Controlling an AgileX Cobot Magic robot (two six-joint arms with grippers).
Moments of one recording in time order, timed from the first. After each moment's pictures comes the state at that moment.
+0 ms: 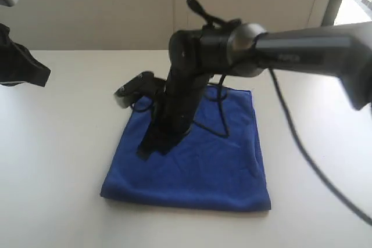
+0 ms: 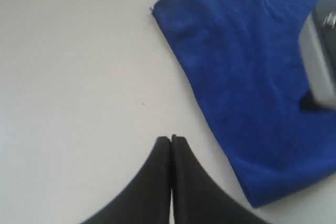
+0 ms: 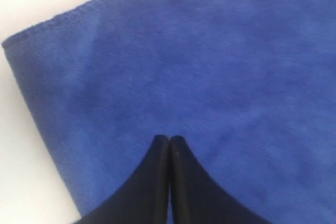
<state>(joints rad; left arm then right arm) -0.19 1.26 -0.99 -0.45 0.66 0.62 0.54 2.08 -1.59 0.21 0.92 -0.45</state>
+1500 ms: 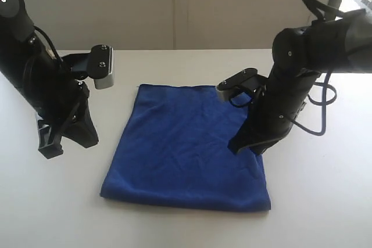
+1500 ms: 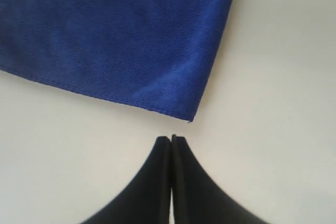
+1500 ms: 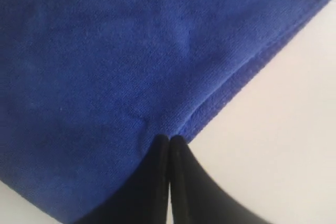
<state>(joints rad) -0.38 1.61 -1.21 -0.34 1.09 1.20 0.25 1.85 -1.20 0.05 0.83 -0.31</state>
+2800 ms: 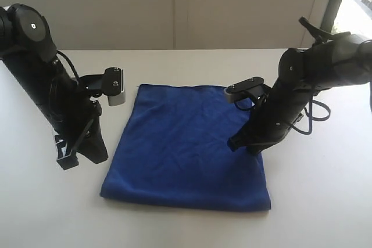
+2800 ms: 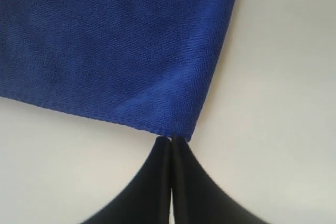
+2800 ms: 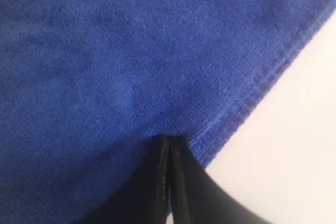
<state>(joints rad) -0.38 1.74 -1.21 -0.39 1.06 1.22 0.16 1.99 -1.21 0.18 0.65 -0.39</state>
